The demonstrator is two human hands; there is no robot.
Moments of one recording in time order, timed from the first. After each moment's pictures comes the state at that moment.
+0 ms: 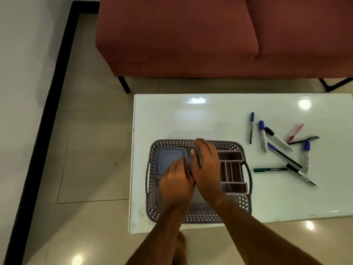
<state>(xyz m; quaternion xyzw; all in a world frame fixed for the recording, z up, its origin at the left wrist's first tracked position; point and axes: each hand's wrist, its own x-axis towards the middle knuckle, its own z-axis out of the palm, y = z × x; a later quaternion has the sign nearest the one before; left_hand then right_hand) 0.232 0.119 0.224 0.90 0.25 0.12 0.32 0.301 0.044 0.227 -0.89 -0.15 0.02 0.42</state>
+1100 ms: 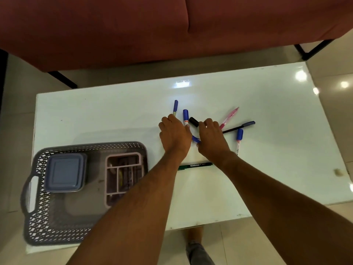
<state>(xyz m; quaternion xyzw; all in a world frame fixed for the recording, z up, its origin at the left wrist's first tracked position) 0.508 -0.136 0.174 0.91 0.33 -0.07 0.23 0.530 -0.253 0.176 -0.95 -0.22 0.19 0.07</state>
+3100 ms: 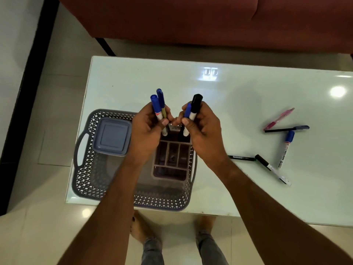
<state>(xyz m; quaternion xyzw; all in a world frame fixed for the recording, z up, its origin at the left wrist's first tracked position) 0.353 0.033 0.240 0.67 0.28 0.14 0.68 0.425 -0.105 0.244 -0.70 -0.14 0.23 0.66</state>
